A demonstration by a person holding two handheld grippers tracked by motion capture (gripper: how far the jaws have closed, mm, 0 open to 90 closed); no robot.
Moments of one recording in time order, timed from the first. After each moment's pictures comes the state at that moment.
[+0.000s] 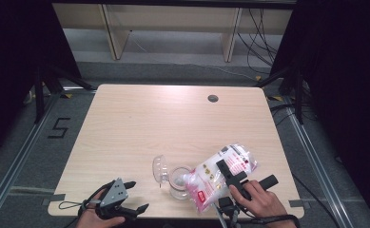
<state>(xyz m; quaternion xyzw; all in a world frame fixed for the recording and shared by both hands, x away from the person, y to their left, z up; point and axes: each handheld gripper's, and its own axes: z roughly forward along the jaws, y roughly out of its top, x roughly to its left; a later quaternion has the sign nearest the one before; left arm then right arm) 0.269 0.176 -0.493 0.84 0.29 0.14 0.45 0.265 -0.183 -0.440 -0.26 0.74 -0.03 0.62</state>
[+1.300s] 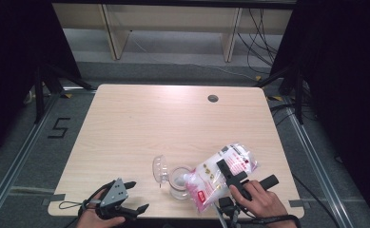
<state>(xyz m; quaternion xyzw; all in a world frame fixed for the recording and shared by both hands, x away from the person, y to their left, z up) 0.269 0.174 -0.494 0.83 0.29 0.13 0.45 0.264 -0.182 -0.436 -0.27 0.74 -0.04 0.62</state>
